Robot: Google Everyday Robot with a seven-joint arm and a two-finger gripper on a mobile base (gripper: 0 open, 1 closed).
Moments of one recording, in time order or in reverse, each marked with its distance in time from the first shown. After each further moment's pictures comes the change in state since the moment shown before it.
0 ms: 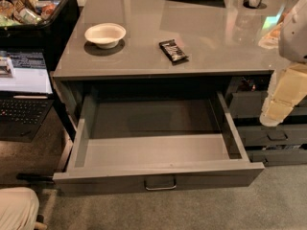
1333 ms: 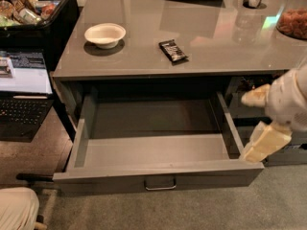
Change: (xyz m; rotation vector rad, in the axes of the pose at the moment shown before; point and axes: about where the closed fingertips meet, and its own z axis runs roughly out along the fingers) arm 0.021 0.050 0.092 -0.086 -0.178 0.055
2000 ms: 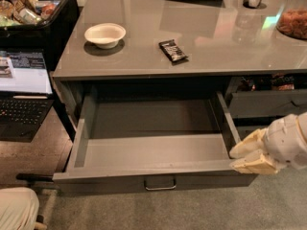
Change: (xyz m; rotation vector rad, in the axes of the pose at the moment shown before) arm 0.035 0.044 0.061 -0.138 -0.226 0.027
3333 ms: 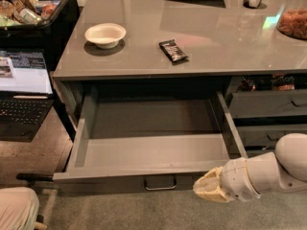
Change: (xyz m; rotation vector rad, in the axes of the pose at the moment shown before) arm 0.028 0.035 0.147 -0.109 -0.168 0.039
